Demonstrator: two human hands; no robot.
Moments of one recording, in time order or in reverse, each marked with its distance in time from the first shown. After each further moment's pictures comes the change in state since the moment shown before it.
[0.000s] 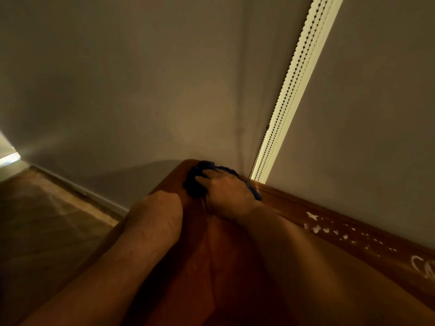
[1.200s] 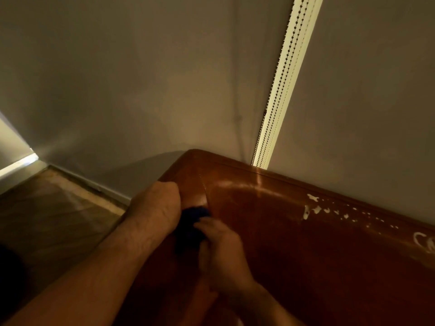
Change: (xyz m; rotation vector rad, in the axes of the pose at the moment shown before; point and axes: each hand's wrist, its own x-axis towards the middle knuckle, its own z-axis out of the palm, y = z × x) left_hand 0.002 -0.008 0.011 -0.097 0.070 0.008; right_hand -0.109 -0.067 0.069 0.705 0.265 0.166
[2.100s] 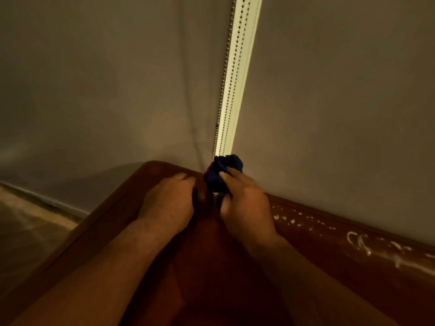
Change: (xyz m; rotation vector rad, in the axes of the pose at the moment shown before) left_hand 0.000 0.092 -0.006 -0.222 0.216 0.374; right_hand 0.029 0.009 -0.146 -0.335 0.292 -0.022
